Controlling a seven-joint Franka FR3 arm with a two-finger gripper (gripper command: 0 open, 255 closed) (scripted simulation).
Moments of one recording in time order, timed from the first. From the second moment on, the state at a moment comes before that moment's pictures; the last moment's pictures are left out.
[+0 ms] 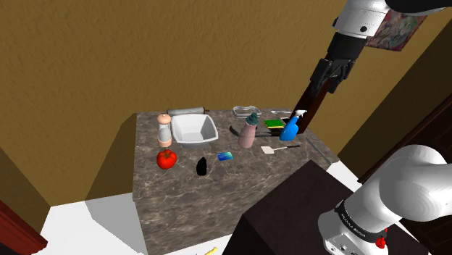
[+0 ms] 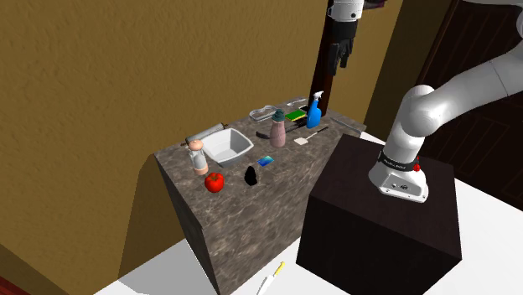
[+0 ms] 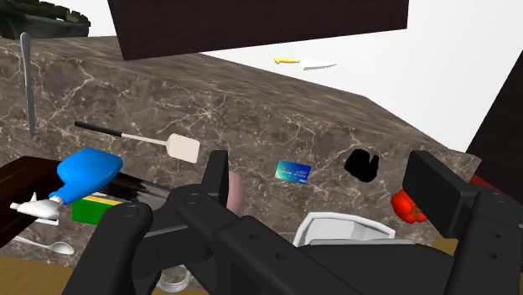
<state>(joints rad) 0.02 -0.80 0.02 -2.40 0.01 1.54 0.16</state>
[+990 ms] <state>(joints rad) 0.05 -0.53 0.15 -2.57 0.09 2.01 0.31</state>
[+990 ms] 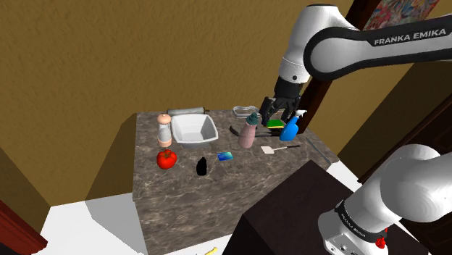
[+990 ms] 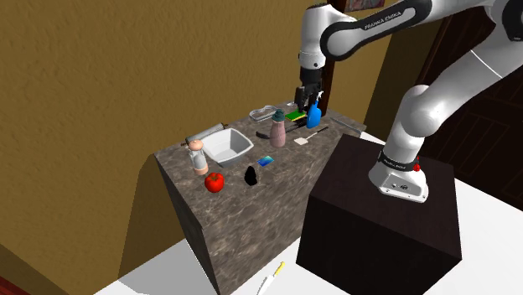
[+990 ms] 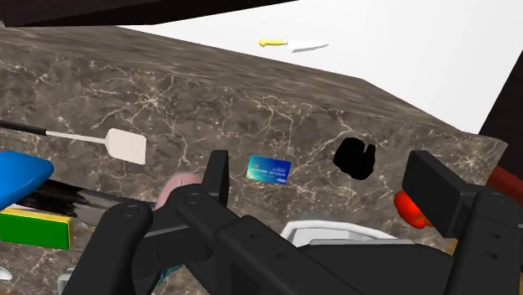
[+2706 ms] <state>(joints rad) 0.17 0.52 0.19 -2.14 -0.20 2.66 0.77</state>
